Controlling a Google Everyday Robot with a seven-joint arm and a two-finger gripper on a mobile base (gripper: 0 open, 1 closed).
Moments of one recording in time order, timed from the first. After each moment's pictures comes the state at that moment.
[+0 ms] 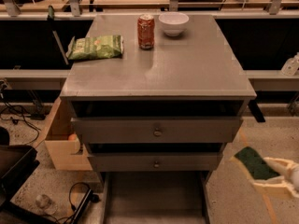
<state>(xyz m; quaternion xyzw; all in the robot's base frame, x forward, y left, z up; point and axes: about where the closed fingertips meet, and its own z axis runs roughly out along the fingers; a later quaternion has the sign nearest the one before) 0.388 -0.313 0.691 -0.38 0.81 0.20 0.40</state>
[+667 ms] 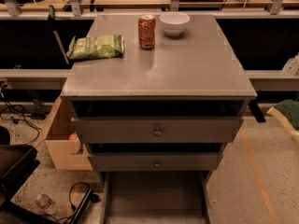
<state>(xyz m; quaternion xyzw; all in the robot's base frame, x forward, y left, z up) 0.441 -0.390 0.828 -0.35 0.82 0.17 0.43</state>
